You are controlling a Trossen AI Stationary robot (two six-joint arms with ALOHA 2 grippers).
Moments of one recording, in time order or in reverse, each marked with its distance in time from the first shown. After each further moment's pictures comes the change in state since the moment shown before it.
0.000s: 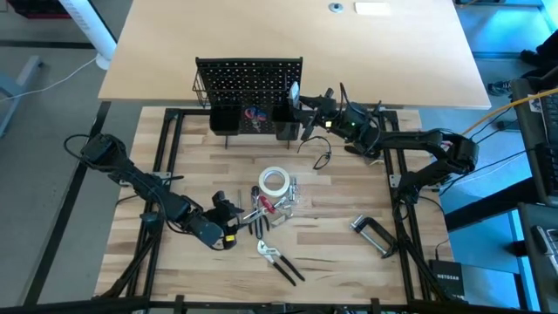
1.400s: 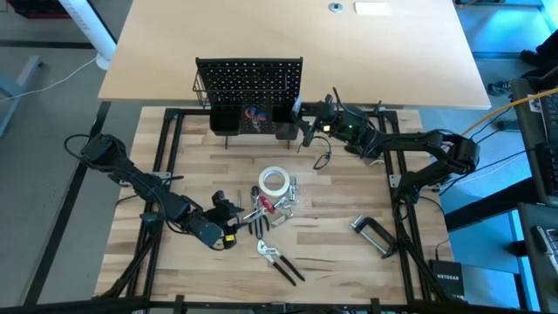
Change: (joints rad) left arm 0.000 0.000 0.000 -0.001 -0.018 0.000; right arm 0.001 -0.003 -0.057 -0.088 -0.015 0.004
